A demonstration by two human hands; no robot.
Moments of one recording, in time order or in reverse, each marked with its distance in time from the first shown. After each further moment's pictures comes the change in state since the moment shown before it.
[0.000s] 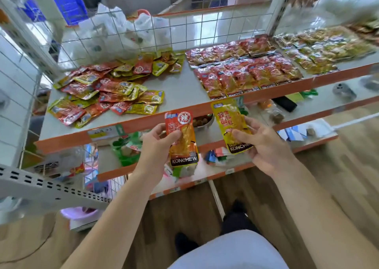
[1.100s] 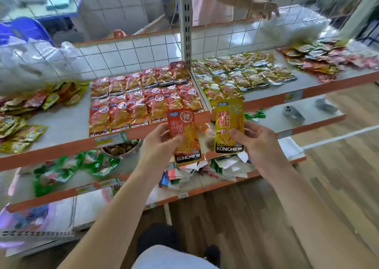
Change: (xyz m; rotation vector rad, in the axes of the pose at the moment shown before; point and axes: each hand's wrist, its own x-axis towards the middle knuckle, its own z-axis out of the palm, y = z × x) left_hand 0.048 -0.036 0.400 0.186 0.009 0.132; right_hand 0.056 -0.186 -0.344 -0.345 0.098 -0.252
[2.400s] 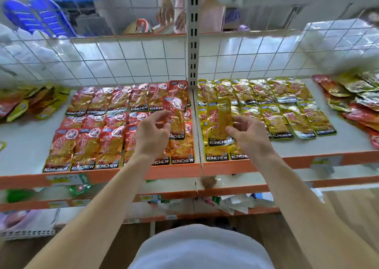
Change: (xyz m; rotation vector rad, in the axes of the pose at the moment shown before) left_hand 0.210 0.020 0.053 0.474 0.342 0.249; right_hand 0.257 -0.005 -0.020 -0.310 -0.119 0.028
